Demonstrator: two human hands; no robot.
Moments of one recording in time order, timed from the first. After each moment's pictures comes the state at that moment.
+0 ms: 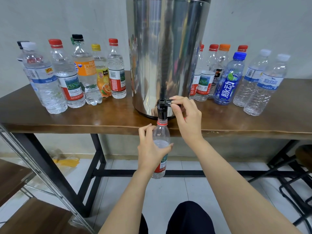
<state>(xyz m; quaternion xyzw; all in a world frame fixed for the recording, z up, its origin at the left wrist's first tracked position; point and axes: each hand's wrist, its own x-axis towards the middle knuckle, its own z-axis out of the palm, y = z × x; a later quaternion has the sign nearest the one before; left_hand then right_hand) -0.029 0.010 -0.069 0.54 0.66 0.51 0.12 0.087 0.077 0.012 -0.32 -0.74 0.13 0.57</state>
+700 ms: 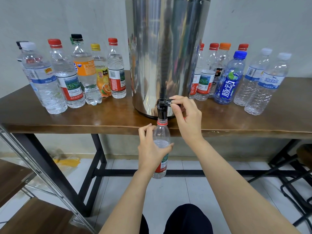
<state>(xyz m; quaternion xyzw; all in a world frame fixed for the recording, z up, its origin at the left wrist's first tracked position) -0.027 0.011 -0.070 0.54 0.66 0.51 0.12 0.087 0.076 0.013 -0.32 -0.74 0.13 0.58</state>
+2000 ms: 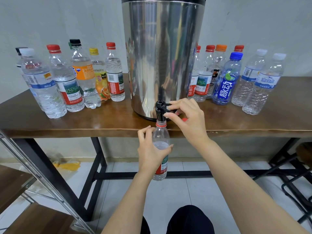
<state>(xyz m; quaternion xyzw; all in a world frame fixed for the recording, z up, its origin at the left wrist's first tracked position) -0.027 0.011 -0.069 0.54 0.65 0.52 0.13 0.102 0.068 0.024 -0.29 -0.79 0.06 0.54</state>
